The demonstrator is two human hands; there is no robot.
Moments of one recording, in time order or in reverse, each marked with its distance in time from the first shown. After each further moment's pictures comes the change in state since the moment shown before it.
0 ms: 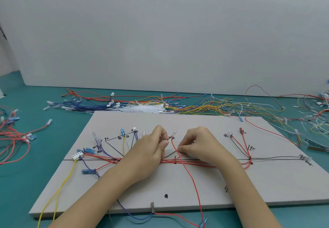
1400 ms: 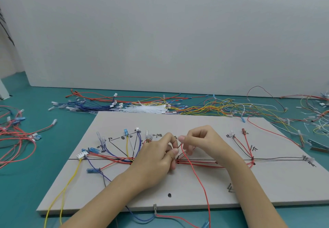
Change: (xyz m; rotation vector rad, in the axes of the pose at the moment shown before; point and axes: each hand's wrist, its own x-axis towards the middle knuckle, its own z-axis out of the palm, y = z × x) left_hand -0.010 0.015 0.009 -0.001 0.003 0.058; right_hand -0.013 -0.015 -0.012 0.576 -0.132 -0.062
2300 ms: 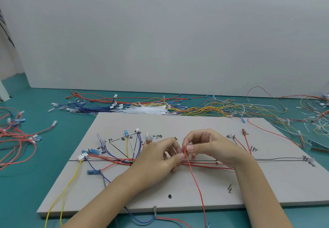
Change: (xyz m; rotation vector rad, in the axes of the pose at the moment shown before) left_hand 0.000 0.004 -0.003 -0.175 -0.025 -0.077; right_hand -0.008 0.000 -0.019 0.090 -0.249 0.030
